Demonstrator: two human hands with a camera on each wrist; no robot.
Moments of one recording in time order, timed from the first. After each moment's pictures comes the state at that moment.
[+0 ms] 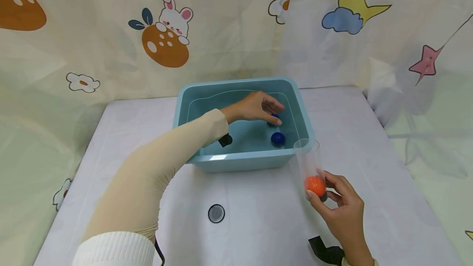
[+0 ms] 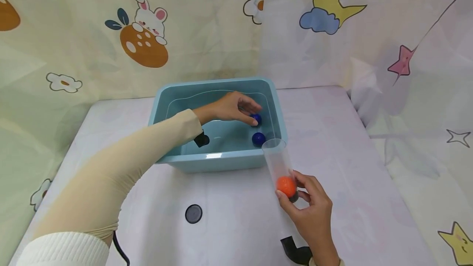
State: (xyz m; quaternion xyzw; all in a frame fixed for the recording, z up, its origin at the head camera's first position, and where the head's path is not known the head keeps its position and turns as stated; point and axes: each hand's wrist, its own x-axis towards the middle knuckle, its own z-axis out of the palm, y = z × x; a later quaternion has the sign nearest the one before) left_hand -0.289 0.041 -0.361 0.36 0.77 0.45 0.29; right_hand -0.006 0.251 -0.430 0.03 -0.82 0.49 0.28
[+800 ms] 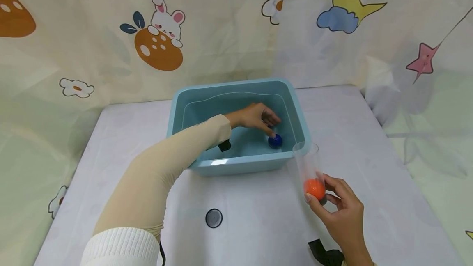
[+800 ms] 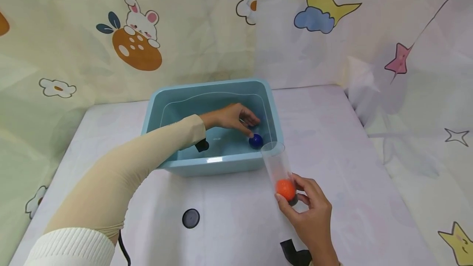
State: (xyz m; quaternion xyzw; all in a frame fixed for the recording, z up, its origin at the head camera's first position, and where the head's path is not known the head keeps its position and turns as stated) left_hand -0.302 0.056 -0.398 0.38 0.77 0.40 0.34; right_hand -0.005 0.257 -0.437 0.02 -0.82 0.50 0.28
